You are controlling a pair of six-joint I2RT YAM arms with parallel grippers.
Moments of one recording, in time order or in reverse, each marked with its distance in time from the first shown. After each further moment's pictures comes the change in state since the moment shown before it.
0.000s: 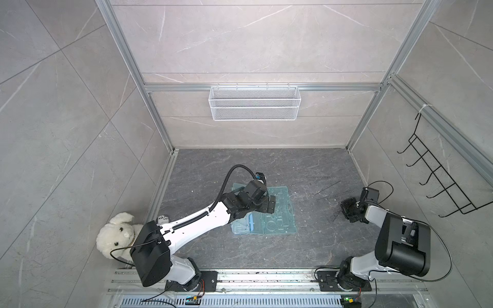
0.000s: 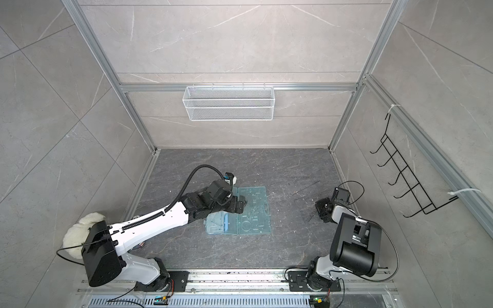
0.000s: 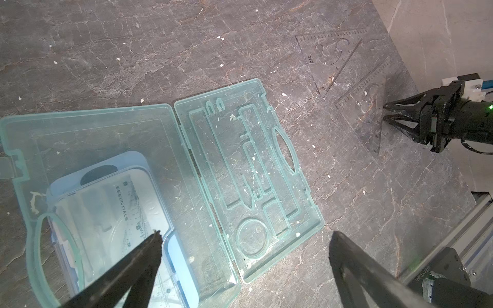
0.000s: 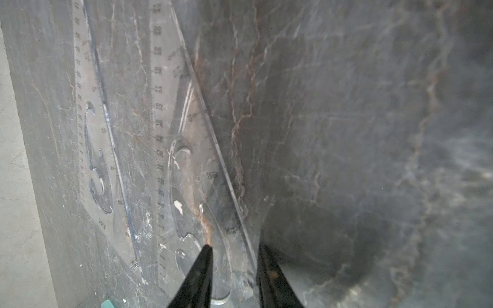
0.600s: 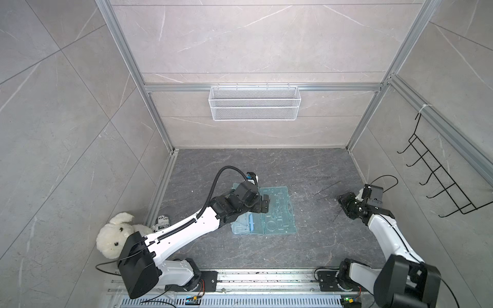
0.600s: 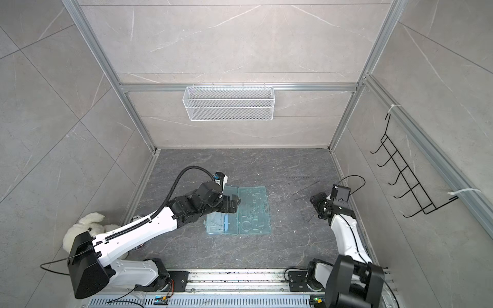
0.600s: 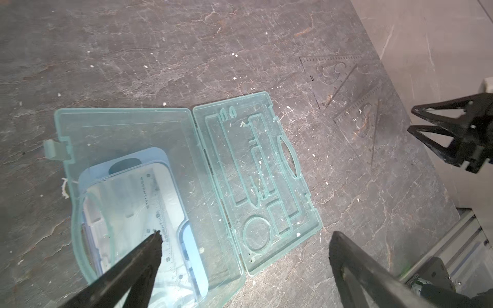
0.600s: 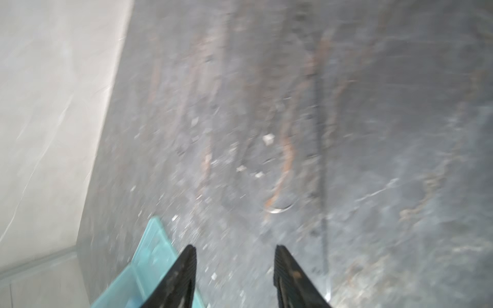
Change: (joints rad) left arm 0.058 -0.150 -0.095 0.012 -0.010 -0.056; right arm 0.146 -0.404 0.040 -0.257 -0.060 -0.143
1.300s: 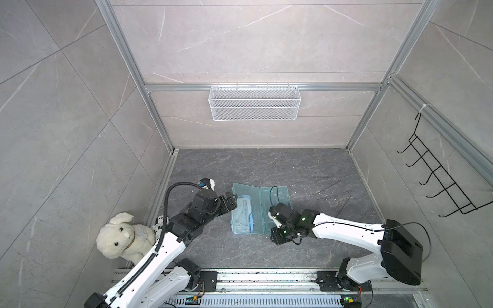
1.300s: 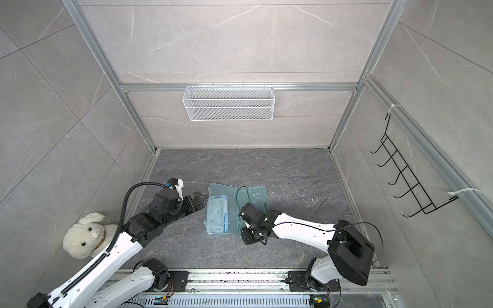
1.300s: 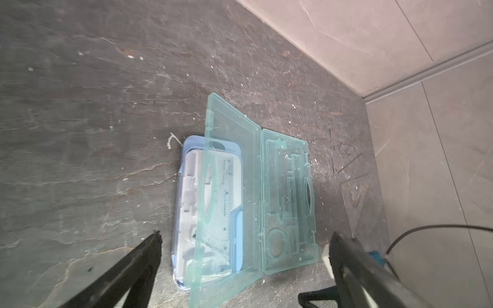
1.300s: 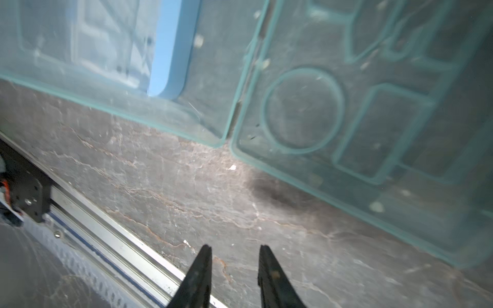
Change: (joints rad) left arm 0.297 -0.474 -0.248 -0.118 0.042 -0.220; right arm 1.285 0.392 0.182 -0.154 0.172 -0.108
